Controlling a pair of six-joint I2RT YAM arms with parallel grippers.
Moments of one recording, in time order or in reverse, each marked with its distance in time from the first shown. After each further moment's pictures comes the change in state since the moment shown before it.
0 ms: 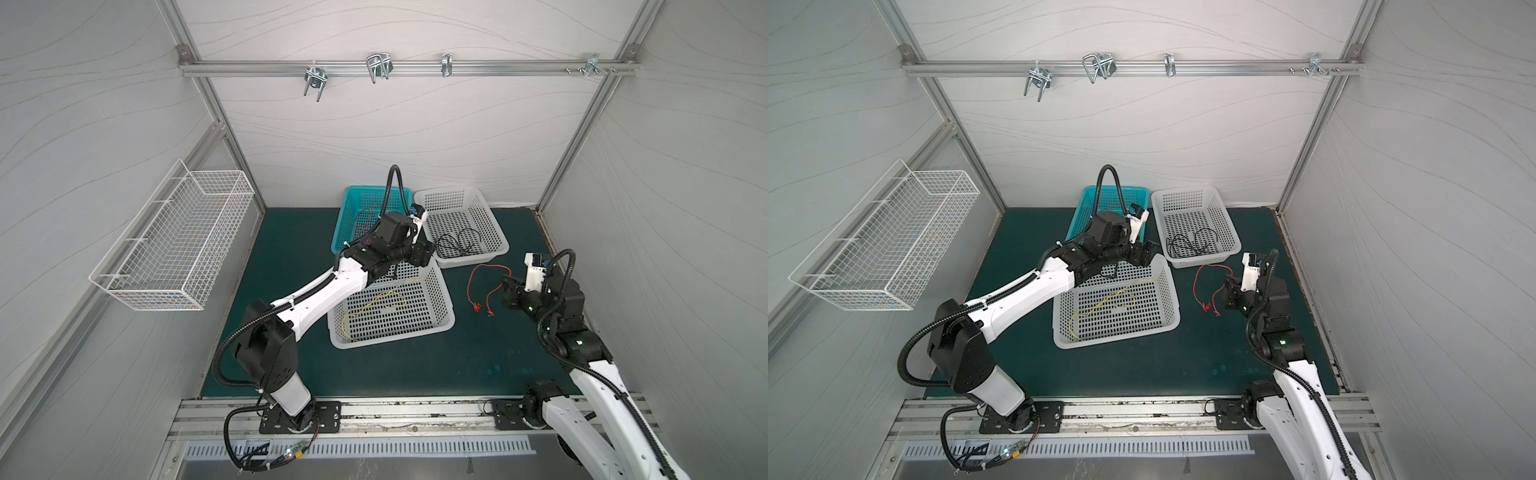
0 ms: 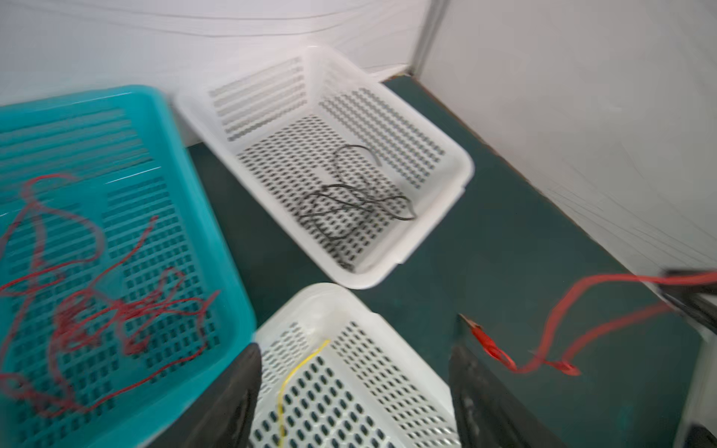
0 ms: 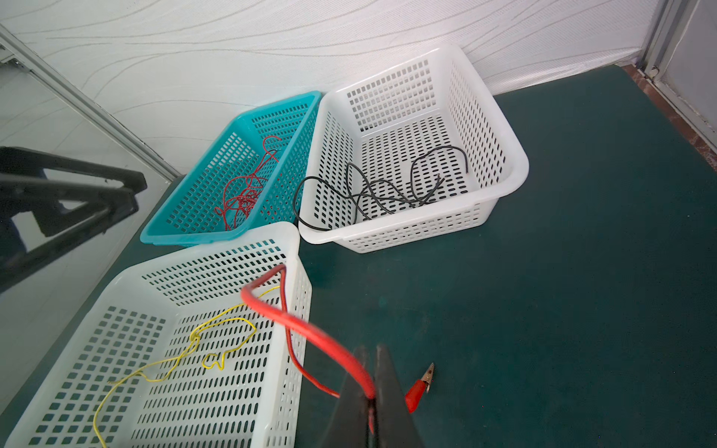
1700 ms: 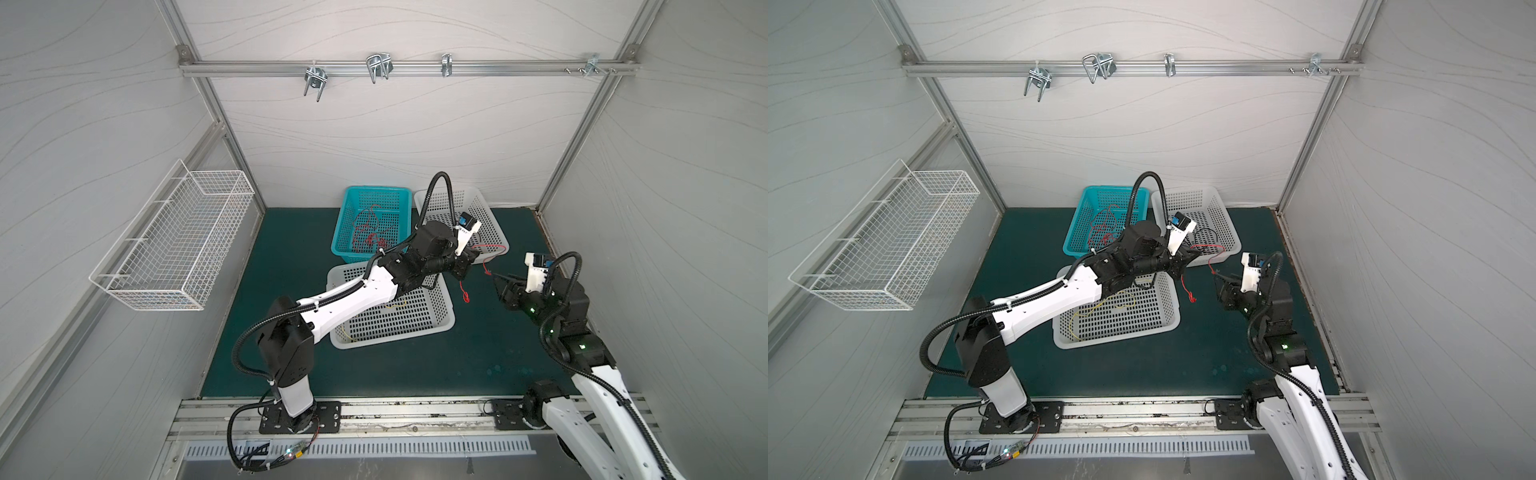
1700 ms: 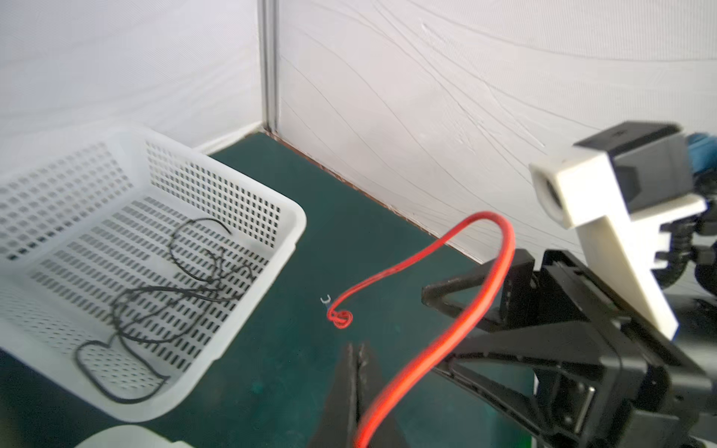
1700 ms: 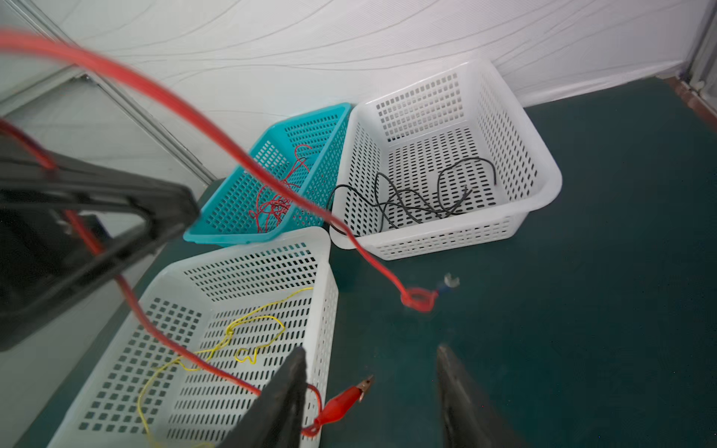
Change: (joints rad) left arm -0.175 0.087 0.141 0.163 -0.017 -0.021; right arm 0.000 -0.032 -0.002 0.015 -0.045 0.033
